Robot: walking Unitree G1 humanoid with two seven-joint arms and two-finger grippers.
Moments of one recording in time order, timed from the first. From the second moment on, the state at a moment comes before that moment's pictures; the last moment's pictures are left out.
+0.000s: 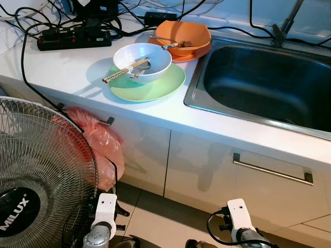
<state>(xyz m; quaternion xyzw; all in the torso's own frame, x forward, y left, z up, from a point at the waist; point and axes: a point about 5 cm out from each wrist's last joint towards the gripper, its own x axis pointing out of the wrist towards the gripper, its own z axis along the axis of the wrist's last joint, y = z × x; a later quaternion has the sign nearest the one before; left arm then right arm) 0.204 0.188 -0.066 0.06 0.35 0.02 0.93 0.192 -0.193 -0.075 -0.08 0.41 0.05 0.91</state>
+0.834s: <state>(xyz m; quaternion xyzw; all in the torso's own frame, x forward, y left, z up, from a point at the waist) 0.203 0.187 -0.067 0.07 0.35 0.01 0.93 0.192 -0.190 -0.076 -0.08 0.41 0.05 0.91</state>
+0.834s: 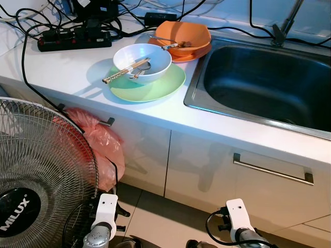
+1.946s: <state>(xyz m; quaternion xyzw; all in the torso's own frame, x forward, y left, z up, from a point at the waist) 0.203 0.187 -0.067 0.07 0.35 0.01 0.93 0.193 -0.190 -0.075 -0.08 0.41 0.05 0.91</state>
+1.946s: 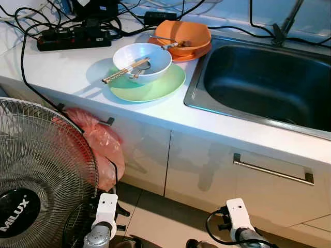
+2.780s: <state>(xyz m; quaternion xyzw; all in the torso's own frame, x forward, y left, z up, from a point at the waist) 0.203 0.187 -0.067 0.07 0.35 0.01 0.93 0.195 -0.190 -0.074 -0.08 0.40 0.05 0.91</state>
